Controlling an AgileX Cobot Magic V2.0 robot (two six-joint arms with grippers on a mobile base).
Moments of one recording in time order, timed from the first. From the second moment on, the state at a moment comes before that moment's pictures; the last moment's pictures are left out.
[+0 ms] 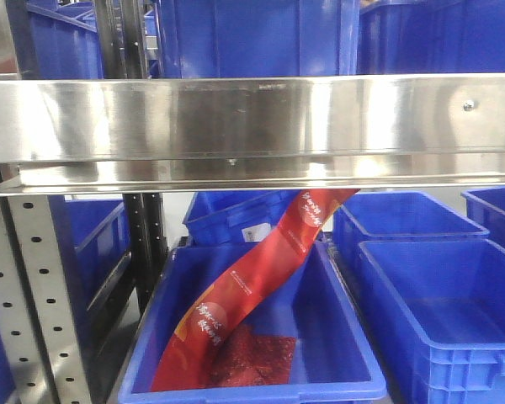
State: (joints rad) left arm -0.59 1.62 -1.97 0.34 1.22 -0.48; right arm 0.47 1.60 -1.92 -0.18 1.18 0.37
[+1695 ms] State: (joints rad) left arm -0.57 1.76 -1.82 0.31 0.91 -0.60; right arm 0.47 1.72 -1.74 -0.26 0.88 0.44
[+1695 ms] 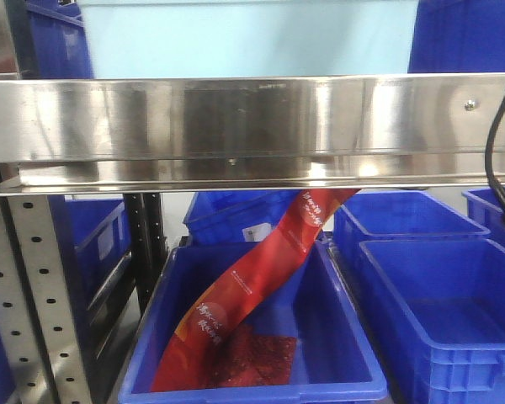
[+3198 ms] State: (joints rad) left arm -0.63 1.14 -1.01 0.14 0.18 -0.39; right arm 0.49 1.02 -0.90 -0.34 0.12 0.38
